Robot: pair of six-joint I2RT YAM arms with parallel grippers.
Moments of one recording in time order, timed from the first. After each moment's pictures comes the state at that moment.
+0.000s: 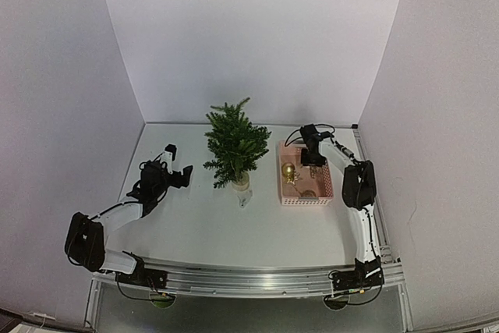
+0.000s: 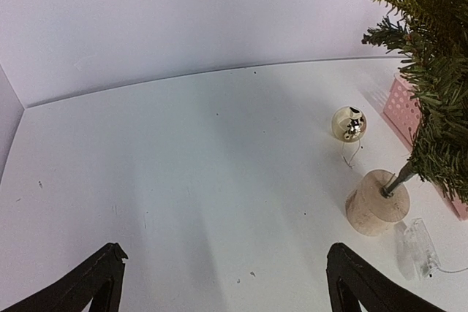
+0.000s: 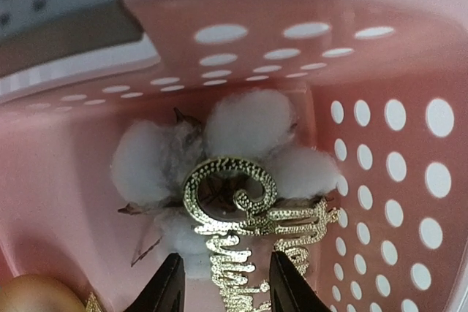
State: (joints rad) left arm -0.38 1.35 0.68 0.30 -0.02 -0.06; right arm 0.32 2.42 2.08 -0.94 0.24 0.41
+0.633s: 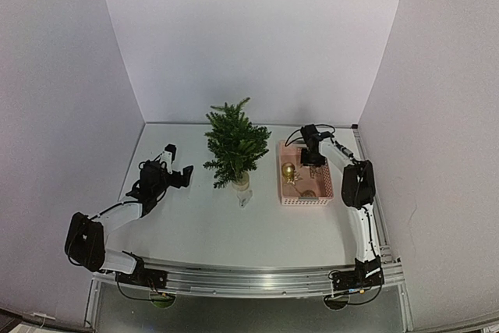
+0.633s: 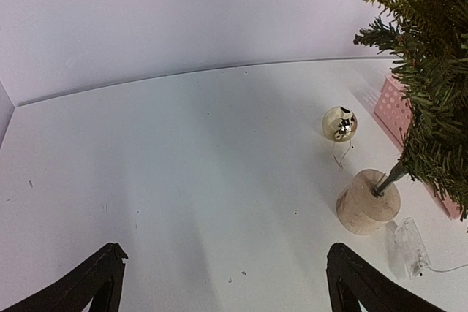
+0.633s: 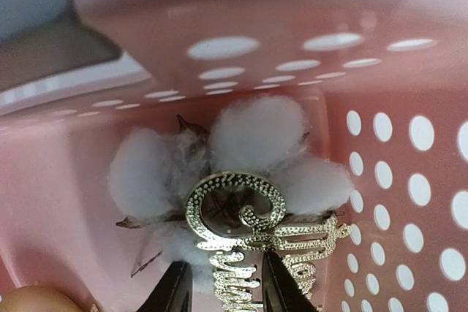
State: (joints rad) left arm -0.37 1.35 0.68 0.30 0.03 -0.08; right arm 0.31 2.45 2.10 -0.94 0.20 0.42
